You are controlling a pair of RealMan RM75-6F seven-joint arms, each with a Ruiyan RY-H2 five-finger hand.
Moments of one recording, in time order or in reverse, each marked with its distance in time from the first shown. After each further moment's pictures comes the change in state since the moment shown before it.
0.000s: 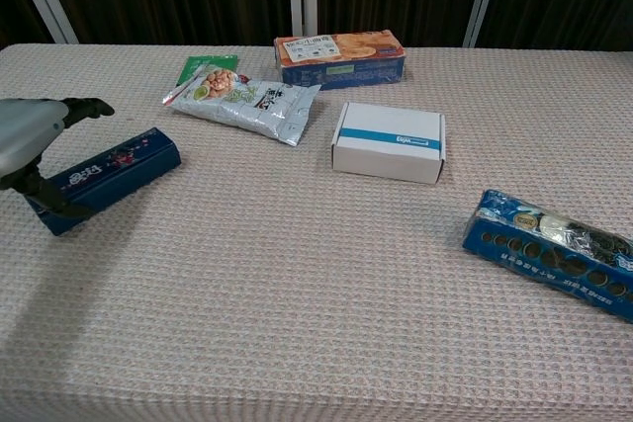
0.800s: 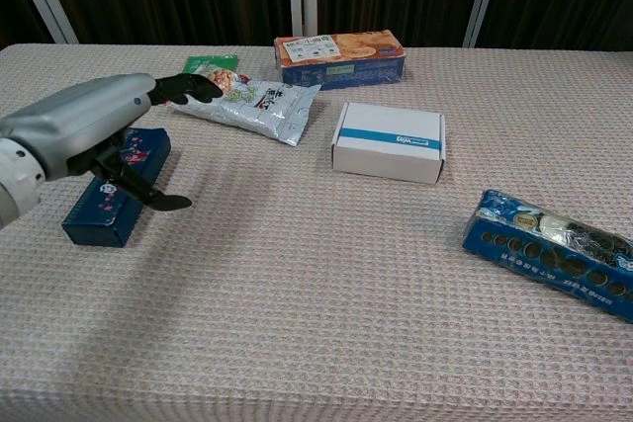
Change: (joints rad) left arm -0.057 -0.002 0.027 -0.110 0.236 -0.098 -0.226; right arm 0.020 0.015 -0.003 -0.019 0.001 -0.013 -0.026
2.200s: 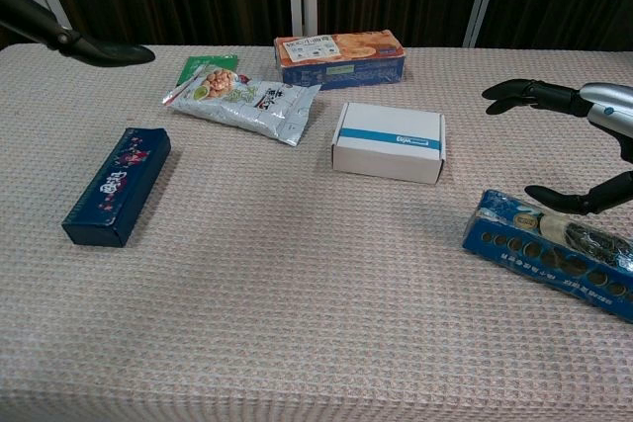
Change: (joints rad) left arm -0.008 0.304 -0.034 -0.064 0.566 0.140 -0.426; right arm 0.188 -0.228 0.001 0.010 -0.013 -0.304 -0.105
